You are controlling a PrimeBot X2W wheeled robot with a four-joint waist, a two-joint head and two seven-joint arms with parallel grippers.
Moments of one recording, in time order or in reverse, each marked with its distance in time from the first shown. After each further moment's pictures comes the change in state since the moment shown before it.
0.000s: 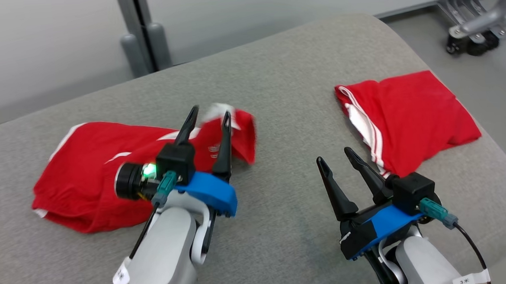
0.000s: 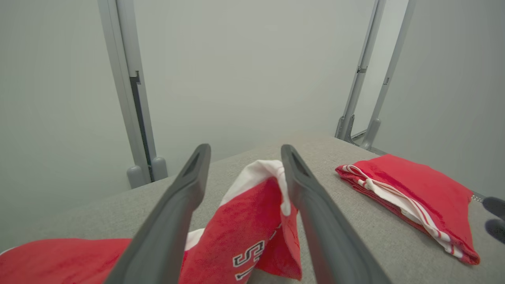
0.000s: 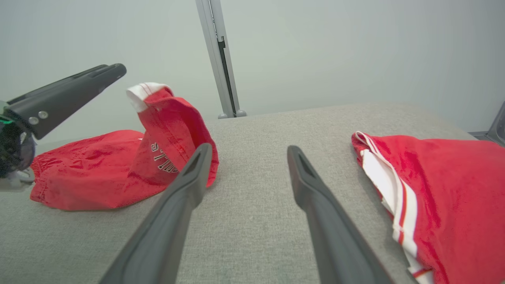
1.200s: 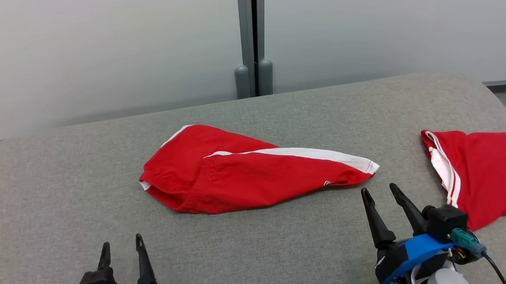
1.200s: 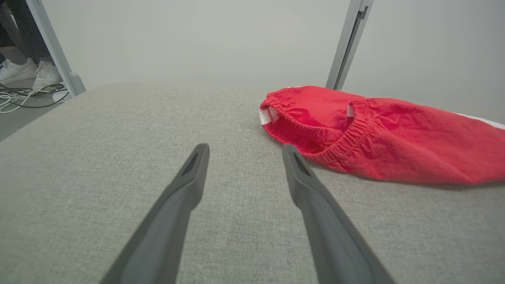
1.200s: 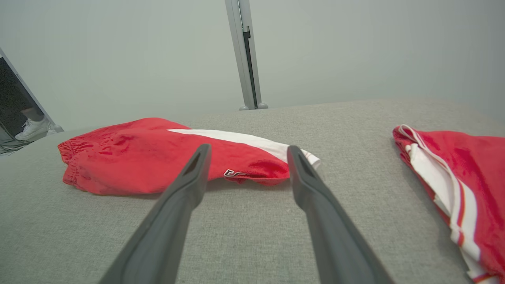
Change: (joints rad) left arm 0.527 0.004 0.439 -0.103 0.120 0.040 0.000; right arm 0.134 0.001 -0.185 0.059 -0.071 0.000 0.000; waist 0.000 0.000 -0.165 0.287
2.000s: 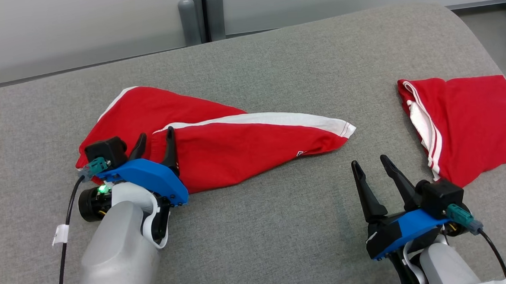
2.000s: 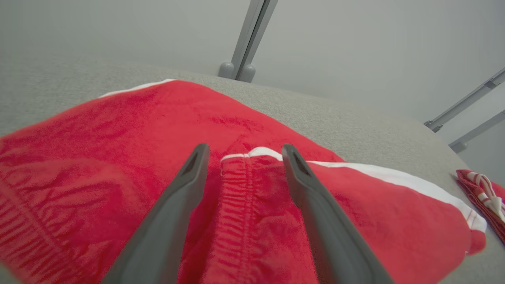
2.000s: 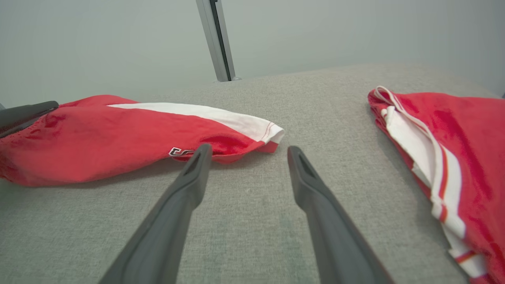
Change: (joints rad) left arm -0.620 -0.002 -0.177 0.481 -0.341 -0.209 0.085; right arm -0.082 0.000 0.038 -0.023 0.019 0.000 0.000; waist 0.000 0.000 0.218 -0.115
